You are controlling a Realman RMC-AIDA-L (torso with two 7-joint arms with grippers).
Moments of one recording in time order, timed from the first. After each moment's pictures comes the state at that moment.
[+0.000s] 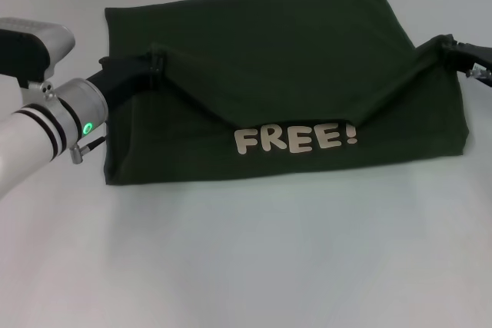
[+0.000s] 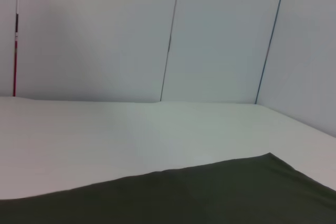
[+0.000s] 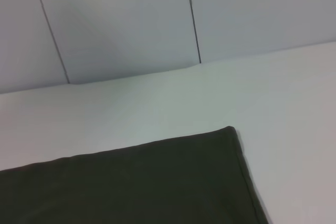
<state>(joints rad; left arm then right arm) -0.85 -2.15 0.18 0.27 1.86 0.78 -1.00 0.79 2.03 -0.30 -0.30 -1.78 -0.59 1.23</state>
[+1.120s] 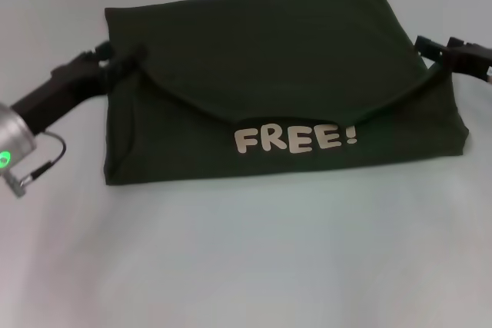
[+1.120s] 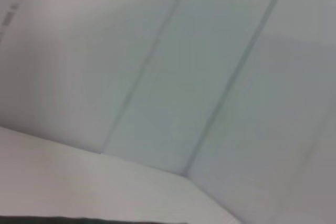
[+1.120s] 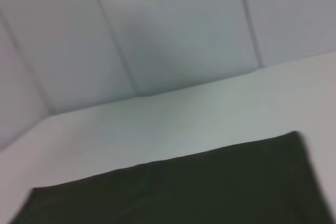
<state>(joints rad) -0.63 -2.15 0.22 0.50 1.86 1.31 -1.38 0.64 2.03 -0.51 -0.50 -1.79 -0.92 1.53</state>
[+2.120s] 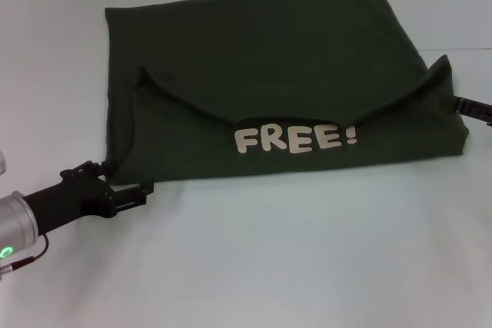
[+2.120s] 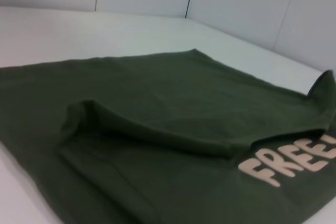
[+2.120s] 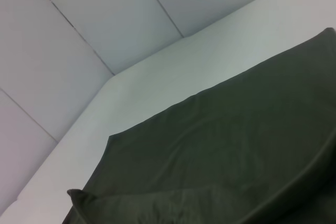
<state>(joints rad) -0.49 -2.17 0.42 0.56 2.09 1.16 -1.25 0.46 1.94 -0.60 -0.57 -1.86 -1.25 1.87</state>
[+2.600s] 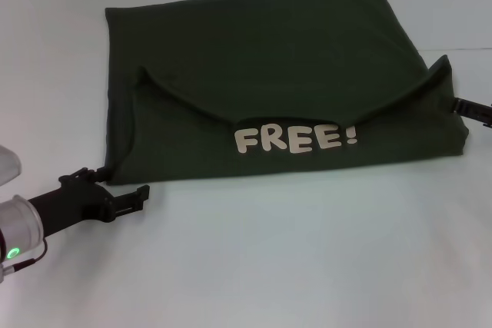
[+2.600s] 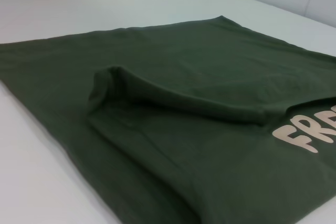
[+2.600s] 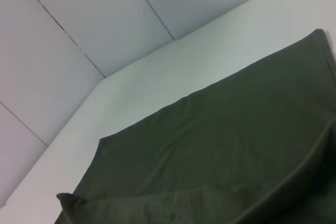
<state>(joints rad) -0.50 -2.17 0.46 0.52 2.10 1.04 -1.23 0.46 1.96 -0.60 -0.57 -1.85 -1.21 1.87</state>
